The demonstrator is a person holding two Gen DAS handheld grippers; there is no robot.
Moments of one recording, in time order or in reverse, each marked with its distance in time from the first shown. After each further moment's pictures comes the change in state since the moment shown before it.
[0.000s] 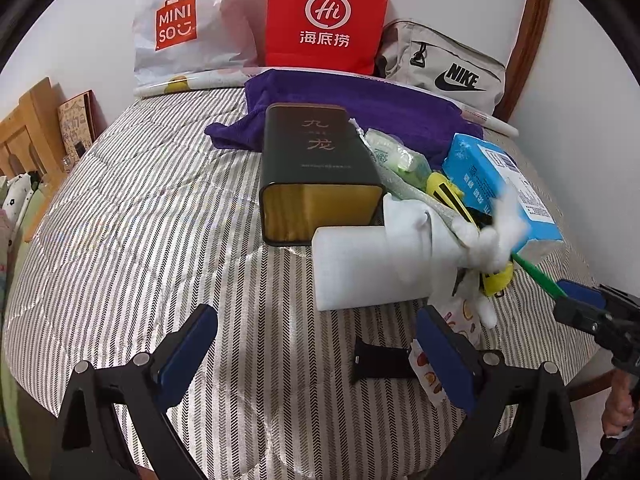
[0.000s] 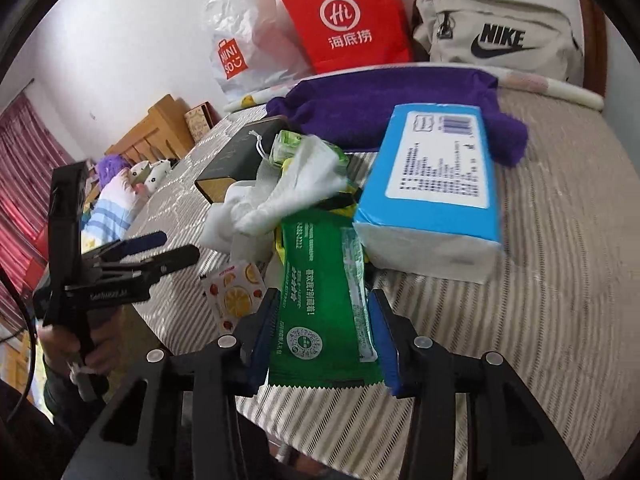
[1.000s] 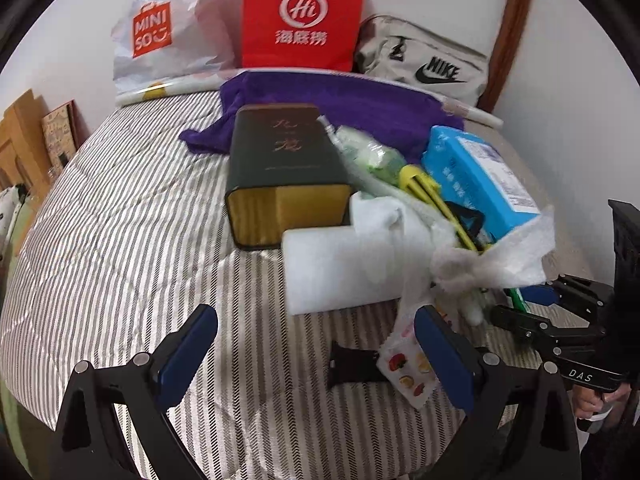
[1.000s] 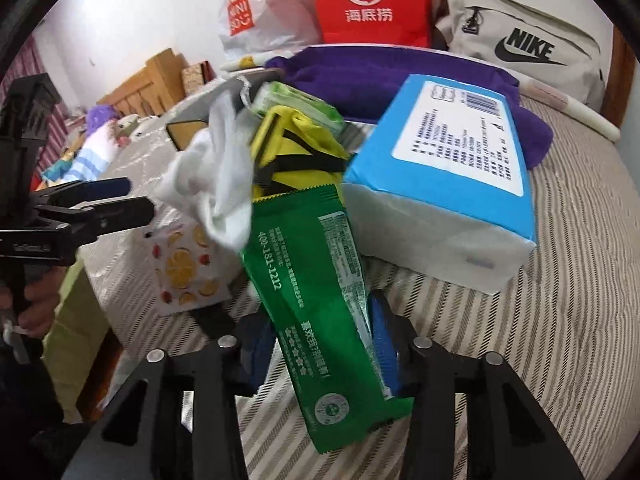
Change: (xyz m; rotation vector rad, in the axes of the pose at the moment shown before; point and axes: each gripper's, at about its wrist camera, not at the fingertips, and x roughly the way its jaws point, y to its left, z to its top) left arm 0.000 -0.015 0.000 0.058 -0.006 -0.056; right arm 0.046 -0.003 -0.004 -0.149 0.044 -0.064
